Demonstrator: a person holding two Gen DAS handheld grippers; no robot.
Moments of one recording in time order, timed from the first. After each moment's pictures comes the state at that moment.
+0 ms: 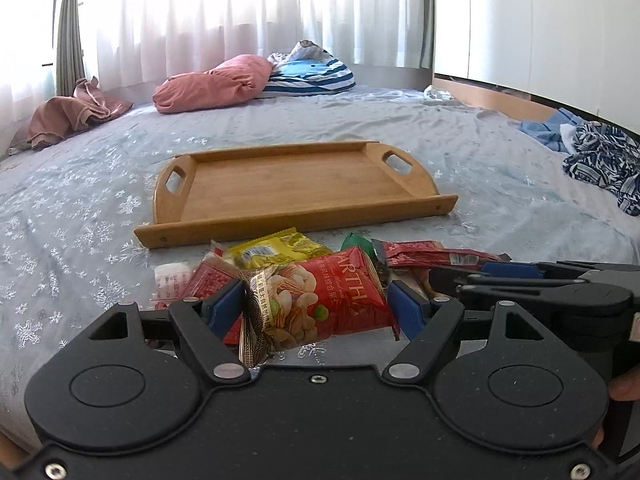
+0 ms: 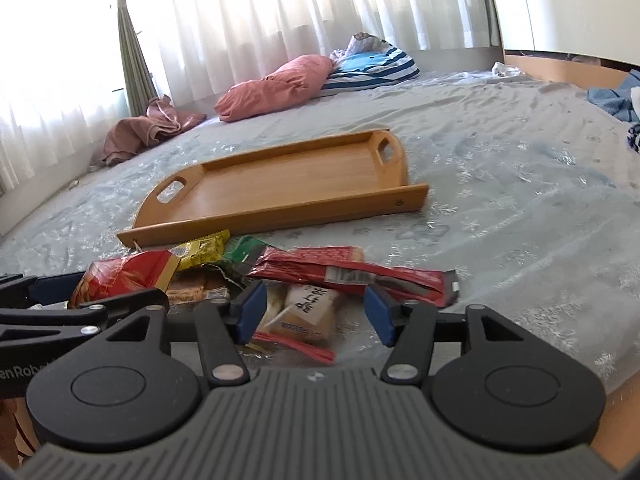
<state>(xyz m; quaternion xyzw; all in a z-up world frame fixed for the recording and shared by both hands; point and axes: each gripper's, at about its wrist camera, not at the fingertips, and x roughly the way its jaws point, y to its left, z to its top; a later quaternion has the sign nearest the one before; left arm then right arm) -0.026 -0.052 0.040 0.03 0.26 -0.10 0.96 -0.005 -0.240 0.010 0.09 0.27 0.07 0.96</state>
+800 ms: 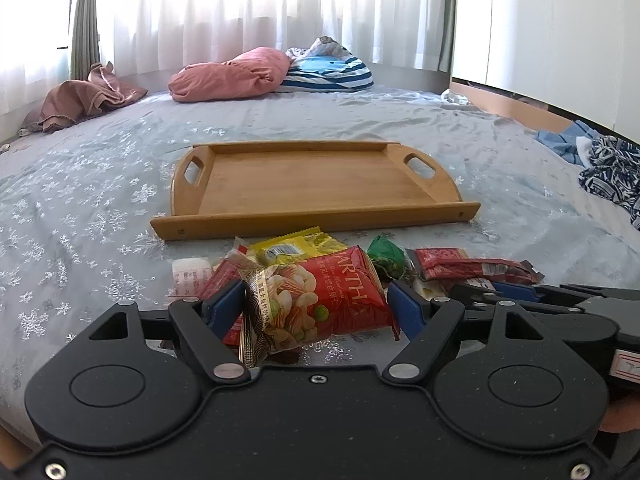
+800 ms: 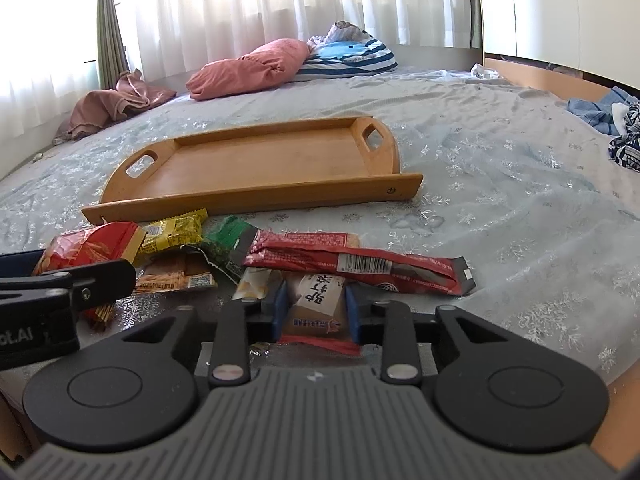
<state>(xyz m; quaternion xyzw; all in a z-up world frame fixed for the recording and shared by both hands) -0.011 -0.035 0.037 0.01 0.27 -0.08 0.96 0.004 -0.214 0.004 0.05 0.29 0.01 0.95</state>
